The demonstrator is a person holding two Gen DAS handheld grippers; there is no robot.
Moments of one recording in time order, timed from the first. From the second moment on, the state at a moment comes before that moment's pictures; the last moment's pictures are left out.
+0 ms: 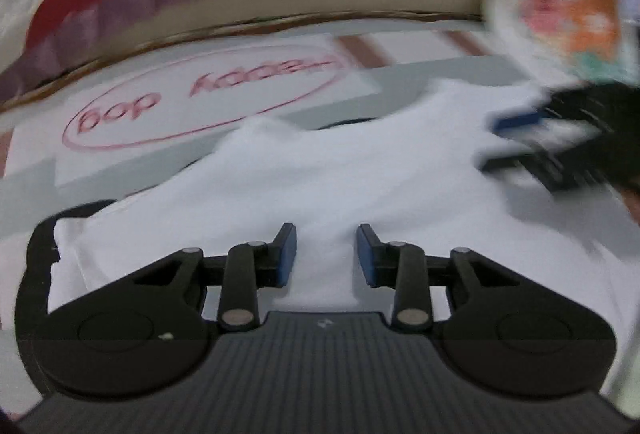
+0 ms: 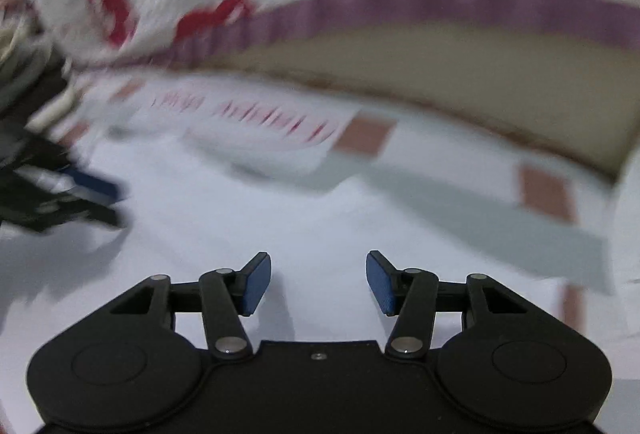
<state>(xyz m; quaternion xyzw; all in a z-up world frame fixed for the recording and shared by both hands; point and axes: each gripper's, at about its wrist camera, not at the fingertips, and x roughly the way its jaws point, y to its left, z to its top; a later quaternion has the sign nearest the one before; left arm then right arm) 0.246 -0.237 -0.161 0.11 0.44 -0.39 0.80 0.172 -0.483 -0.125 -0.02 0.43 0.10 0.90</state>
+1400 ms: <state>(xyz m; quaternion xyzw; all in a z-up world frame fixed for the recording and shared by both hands) 0.145 -0.152 -0.155 0.13 0.39 -0.22 0.88 0.114 -0.414 -0.134 0.03 0.41 0.08 0.91</state>
